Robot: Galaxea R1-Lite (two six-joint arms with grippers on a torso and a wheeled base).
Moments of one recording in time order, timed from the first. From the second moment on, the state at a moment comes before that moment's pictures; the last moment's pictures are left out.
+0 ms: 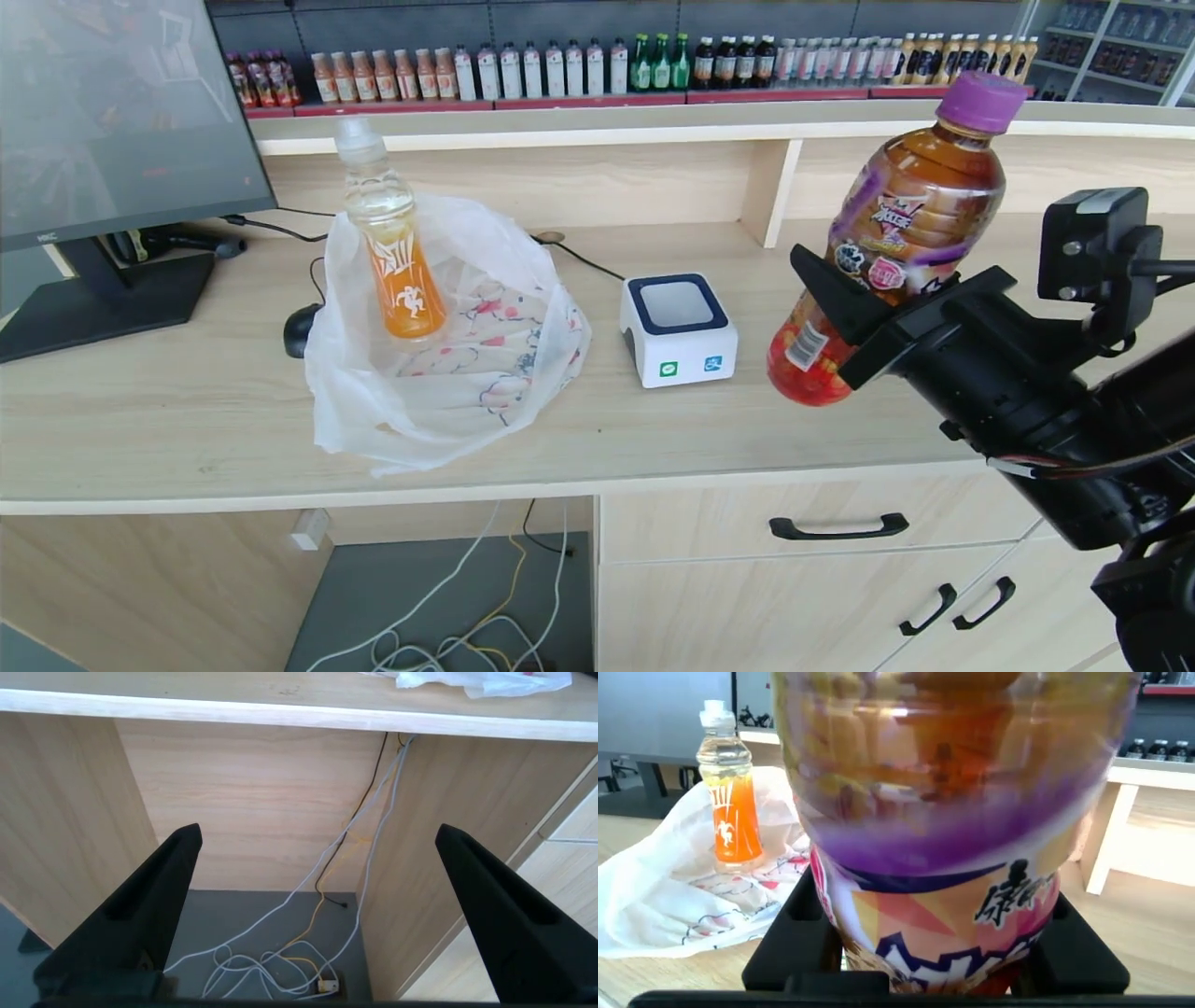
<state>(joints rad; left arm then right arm) 0.00 0.00 0.00 0.00 0.00 0.00 0.54 1.66 -0.54 -1.57 0.02 -0.14</state>
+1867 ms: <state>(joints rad) 0.00 0.00 0.00 0.00 0.00 0.00 0.49 1.77 -0.79 -1.57 0.02 -0.13</state>
